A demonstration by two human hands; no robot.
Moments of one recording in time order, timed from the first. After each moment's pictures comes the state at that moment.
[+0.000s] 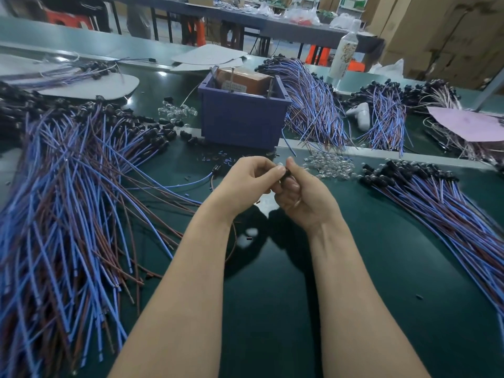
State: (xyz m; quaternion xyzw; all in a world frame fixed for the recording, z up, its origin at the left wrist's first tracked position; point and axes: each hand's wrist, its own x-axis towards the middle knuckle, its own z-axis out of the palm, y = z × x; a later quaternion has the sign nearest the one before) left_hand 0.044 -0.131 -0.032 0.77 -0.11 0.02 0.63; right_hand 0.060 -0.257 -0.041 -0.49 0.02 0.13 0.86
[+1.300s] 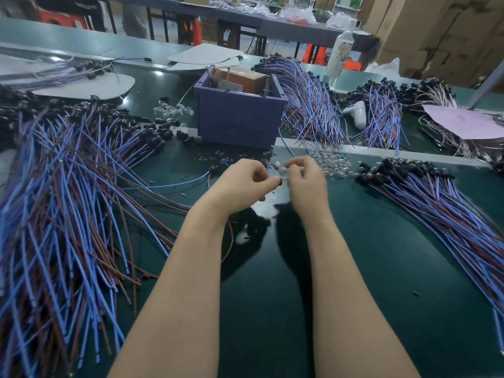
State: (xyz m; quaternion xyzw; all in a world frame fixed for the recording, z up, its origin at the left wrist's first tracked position) left_hand 0.046 -0.123 -0.029 0.88 -0.08 0.00 0.48; right_hand 0.067 -0.261 -0.049 -0.82 0.00 -0.15 0.55
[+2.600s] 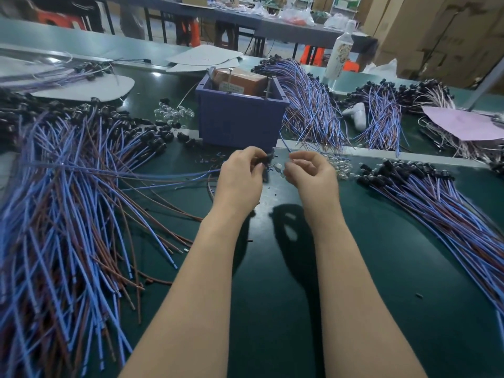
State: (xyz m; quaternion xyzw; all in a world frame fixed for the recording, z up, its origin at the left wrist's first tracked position) left_hand 0.049 -0.135 -0.033 0.86 -0.01 0.17 0.48; right_hand 0.060 -0.258 -0.034 -0.70 0.00 -0.12 0.71
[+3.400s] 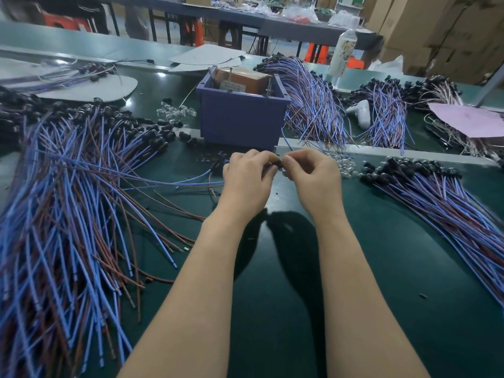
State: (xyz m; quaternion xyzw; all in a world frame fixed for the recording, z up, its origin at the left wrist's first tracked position) left_hand 0.048 -0.142 -0.037 0.91 -0.06 0.18 0.38; right_hand 0.057 -0.262 -0.029 -0.81 -0.07 -0.18 0.55
